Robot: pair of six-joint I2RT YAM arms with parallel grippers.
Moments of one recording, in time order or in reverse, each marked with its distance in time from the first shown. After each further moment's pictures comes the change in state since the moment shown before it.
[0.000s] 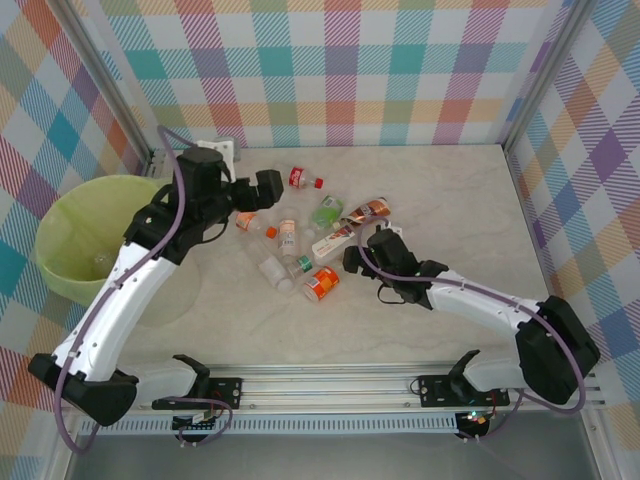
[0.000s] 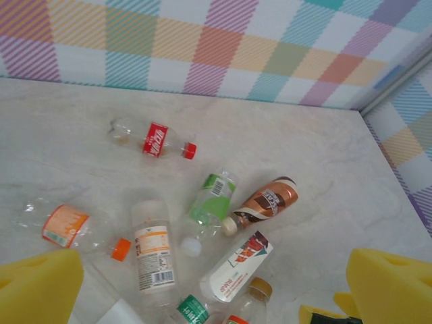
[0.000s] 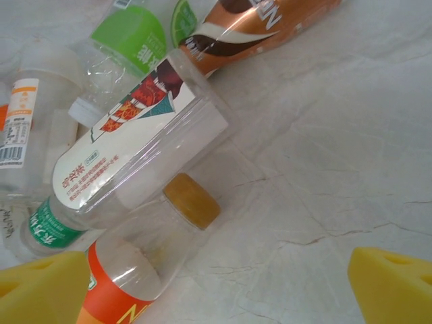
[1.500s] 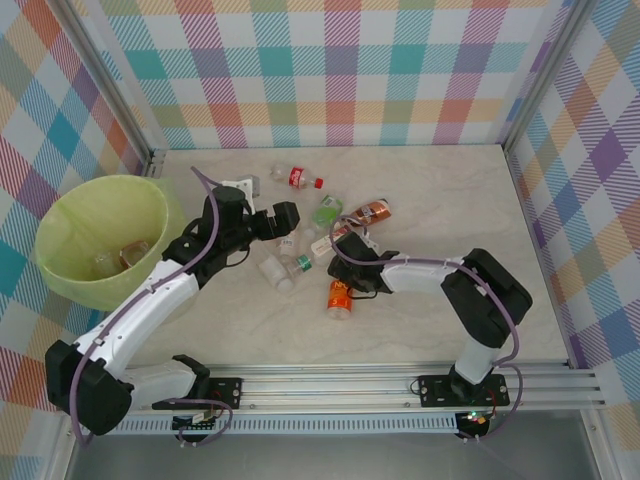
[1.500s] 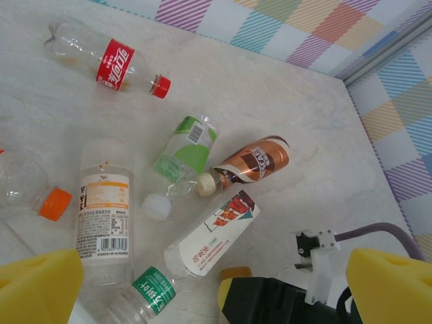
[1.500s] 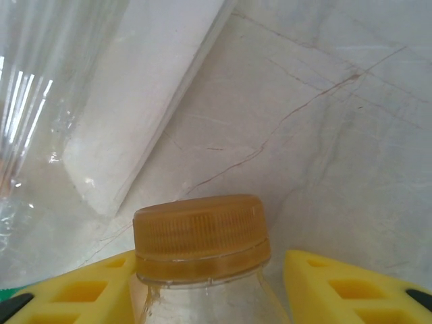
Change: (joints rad) left arm -0.010 -0.050 -0.463 0.386 0.119 -0.152; right arm 0.059 0.401 0.154 0.029 -0.052 0.391
